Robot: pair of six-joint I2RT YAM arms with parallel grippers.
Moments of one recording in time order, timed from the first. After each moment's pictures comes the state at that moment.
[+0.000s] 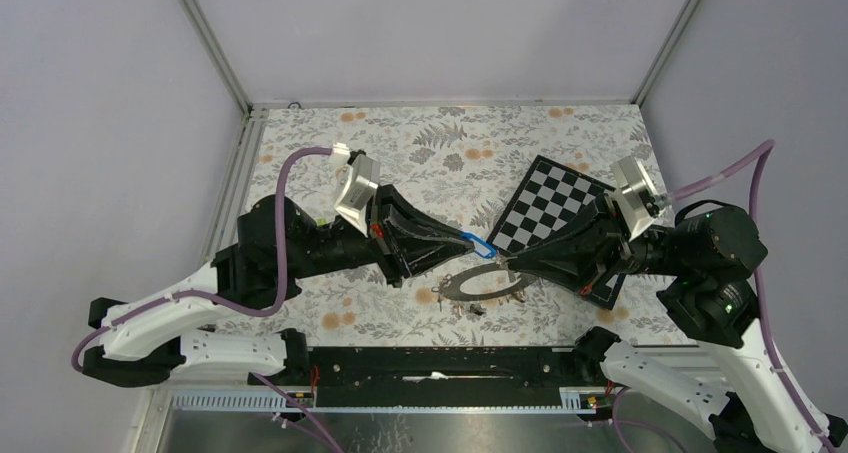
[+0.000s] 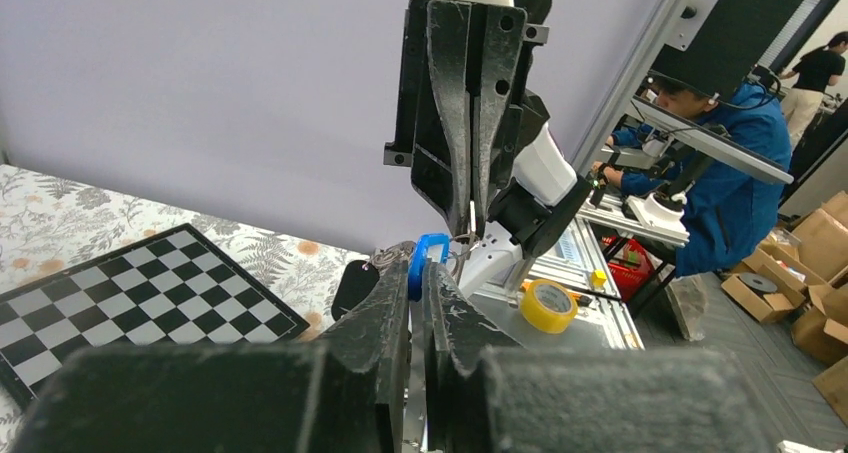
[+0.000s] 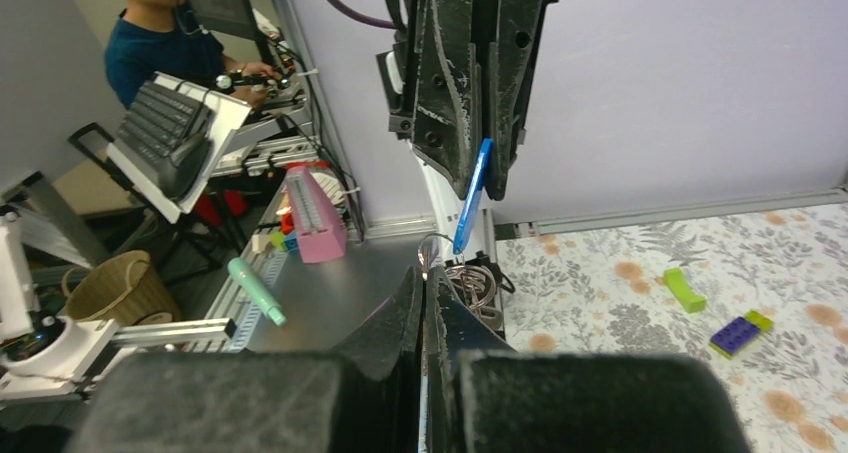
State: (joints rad) left arm -1.29 0.98 1.35 -0.10 0.15 -0.35; right arm 0.74 0.69 1.26 -0.23 -0.80 0.43
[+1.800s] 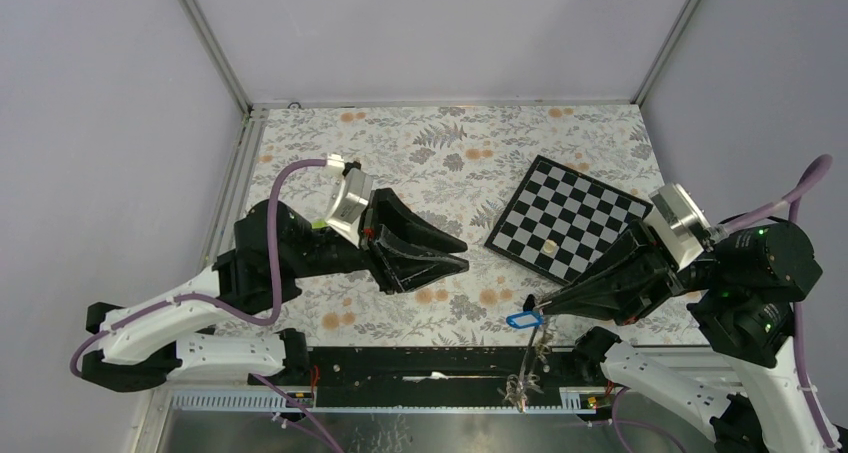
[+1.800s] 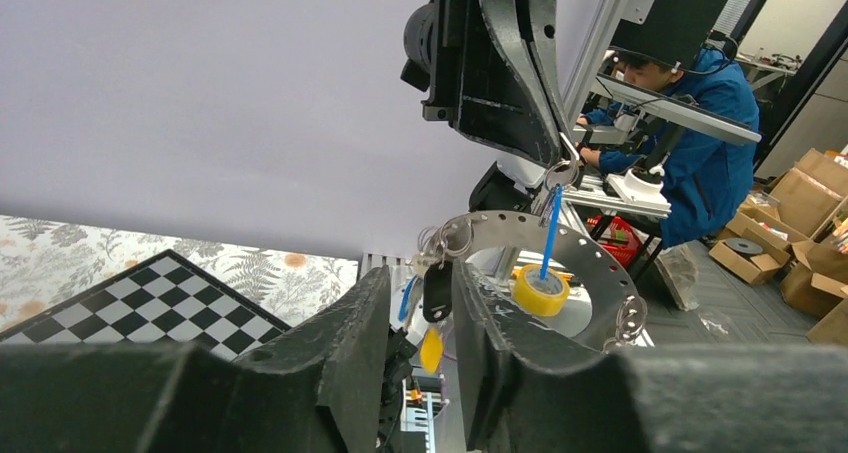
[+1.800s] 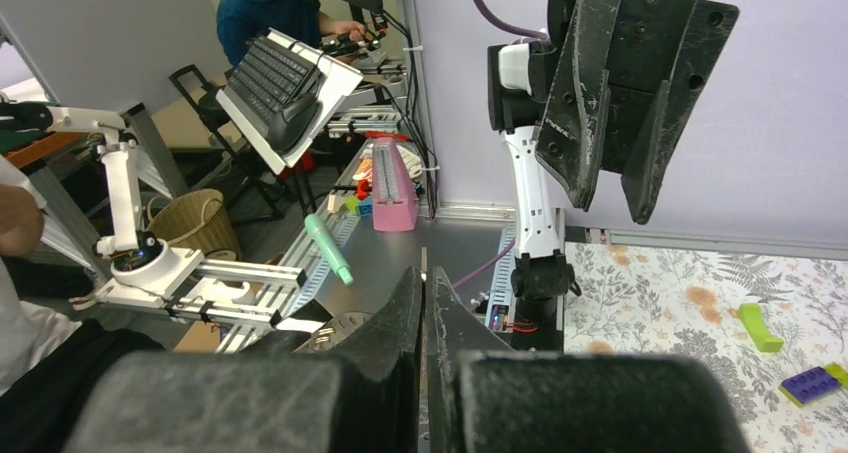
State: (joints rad) left arm -1.27 0.94 1.27 -0.02 0.28 -0.31; right arm 0.74 0.68 1.37 -0.28 -1.00 0.48
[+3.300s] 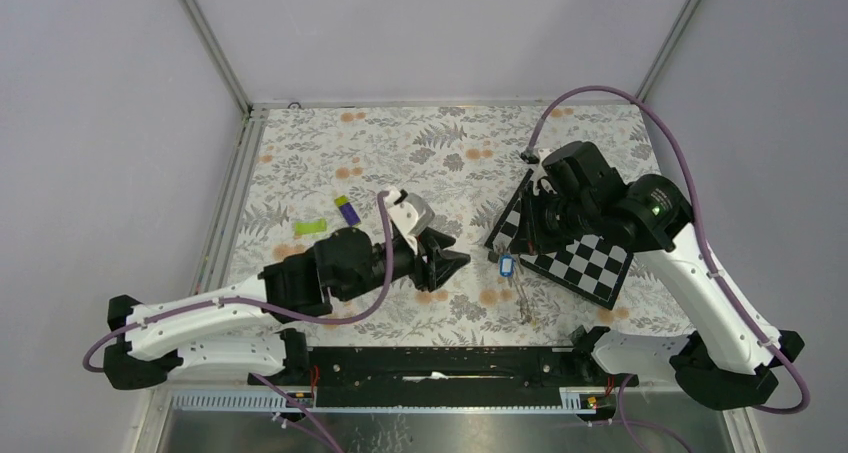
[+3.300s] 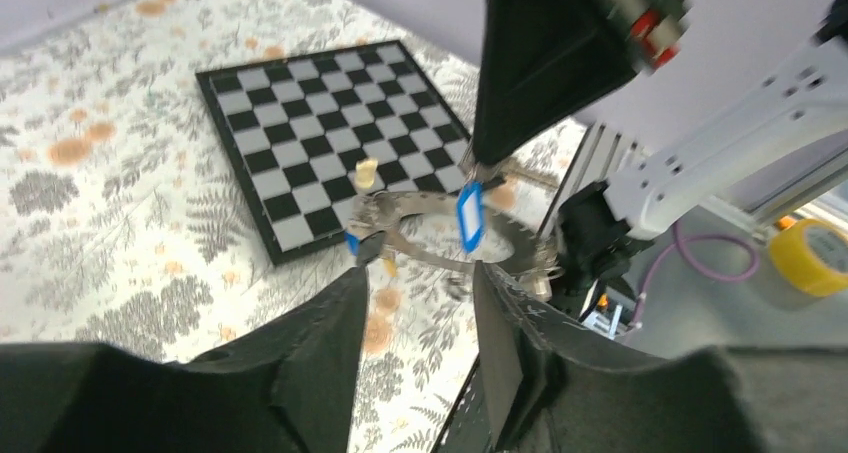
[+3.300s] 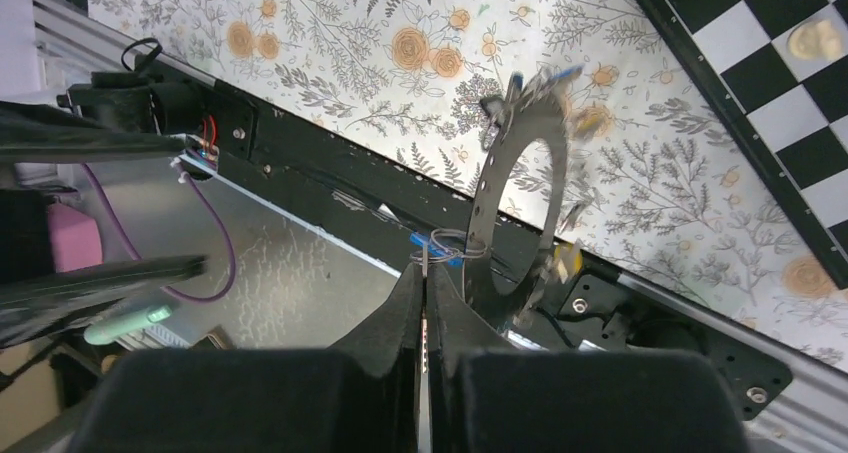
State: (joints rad) left arm -1.28 0.96 1.03 -0.15 -0.17 -0.25; right arm 0.74 1.19 1.67 -1.42 -0.11 0.52
